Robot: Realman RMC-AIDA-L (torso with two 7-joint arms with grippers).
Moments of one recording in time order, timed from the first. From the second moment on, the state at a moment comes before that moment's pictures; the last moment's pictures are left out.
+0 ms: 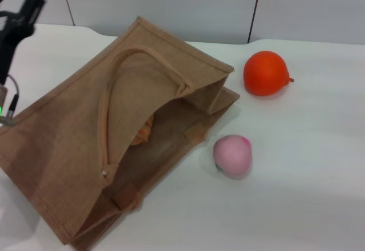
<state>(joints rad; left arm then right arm) -0.55 -2.04 -0.14 -0.05 -1.69 -1.49 2.64 0.49 2.02 -0.85 -0.22 -0.73 -1.43 0.44</state>
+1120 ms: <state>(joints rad) -0.53 -2.04 -0.15 -0.09 -1.84 -1.42 2.66 0.47 2.02 -0.83 -0.15 -0.63 -1.46 0.39</state>
